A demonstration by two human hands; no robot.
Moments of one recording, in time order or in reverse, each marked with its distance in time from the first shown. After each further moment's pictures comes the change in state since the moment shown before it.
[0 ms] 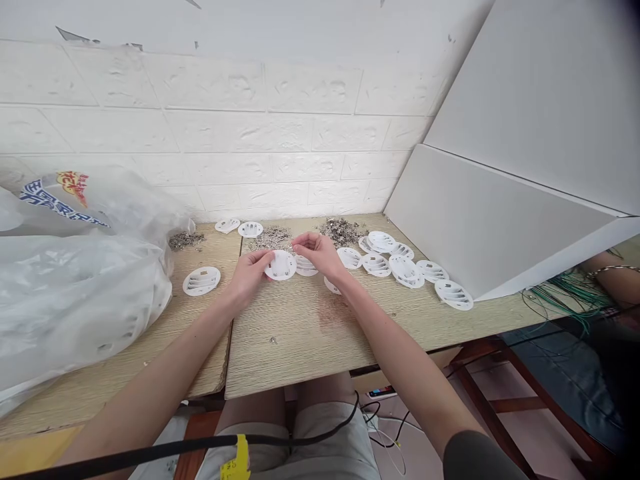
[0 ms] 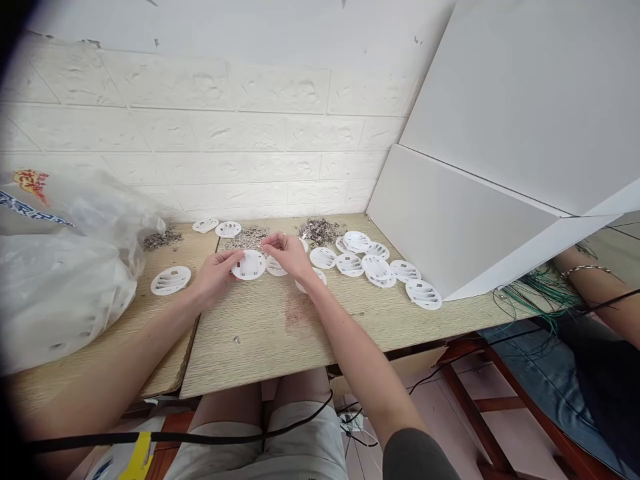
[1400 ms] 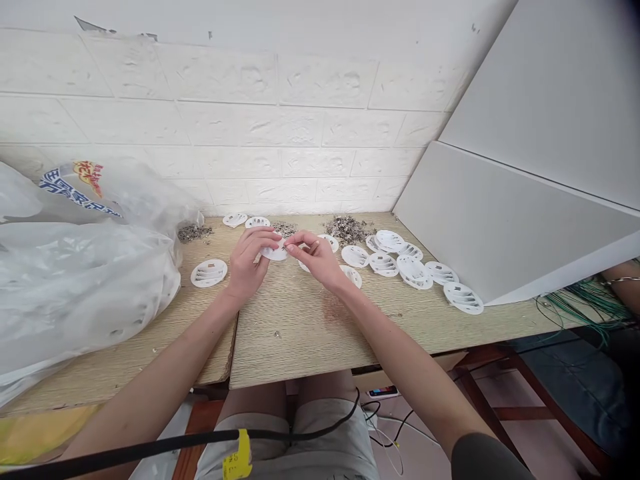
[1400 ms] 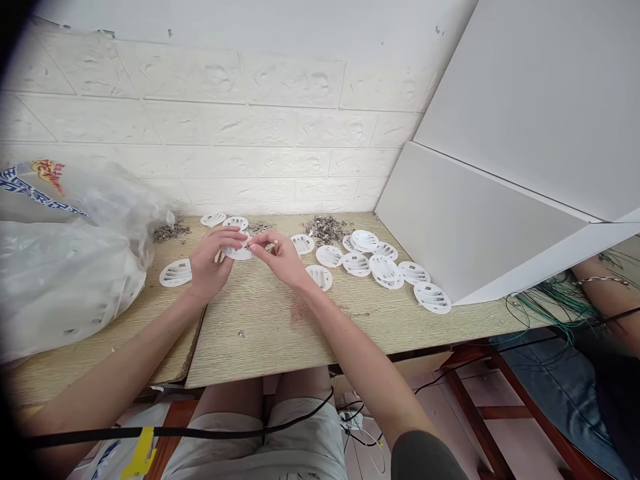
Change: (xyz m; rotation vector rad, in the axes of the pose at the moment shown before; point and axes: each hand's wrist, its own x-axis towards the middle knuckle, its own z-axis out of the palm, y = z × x) left_hand 0.000 0.006 -0.014 0.561 0.119 1.112; right_hand -0.020 -0.024 0.026 0.083 -0.089 -0.122
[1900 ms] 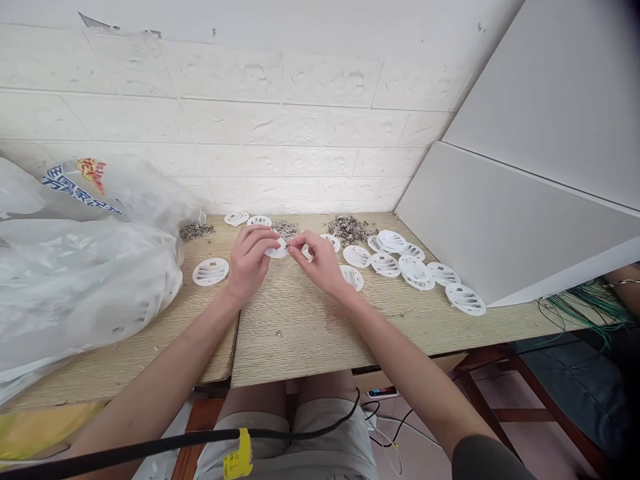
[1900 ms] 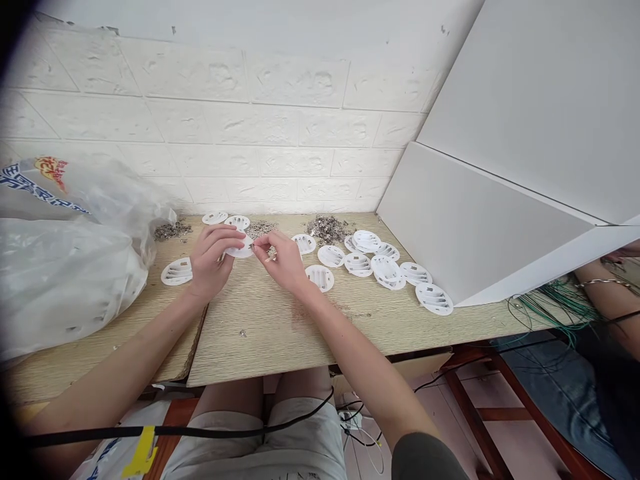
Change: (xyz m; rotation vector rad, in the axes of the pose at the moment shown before) left_hand 0.003 -0.004 -0.003 0.196 0.061 0.224; right_hand -0.004 0.001 0.001 -0.459 0.074 -0.308
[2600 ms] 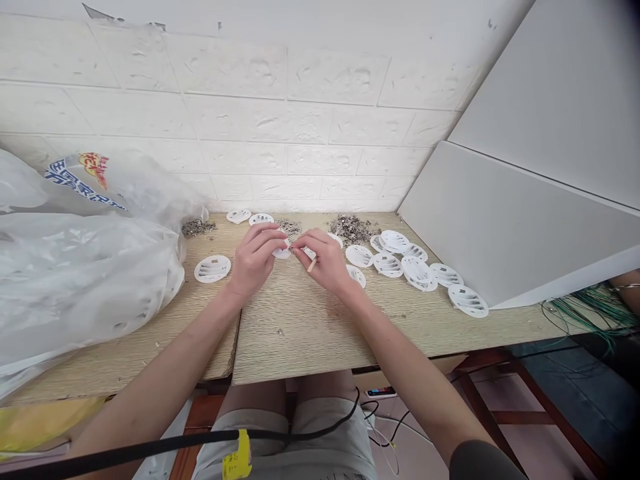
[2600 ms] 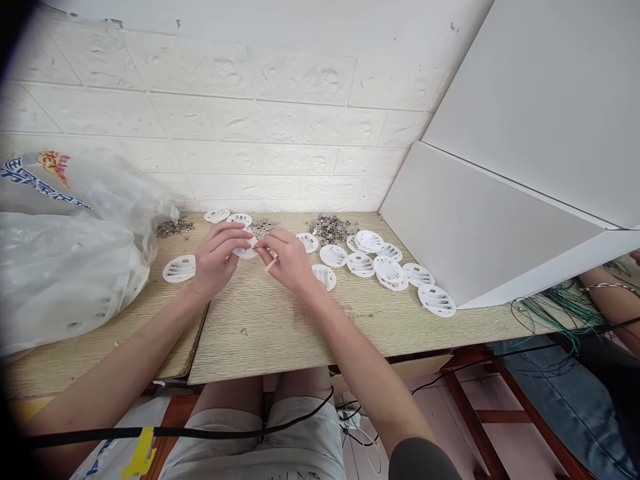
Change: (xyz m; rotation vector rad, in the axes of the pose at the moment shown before) left_hand 0.002 0.000 0.001 -0.007 -0.057 0.073; right_hand 0.000 0.004 -0.006 -0.226 0.005 -0.263
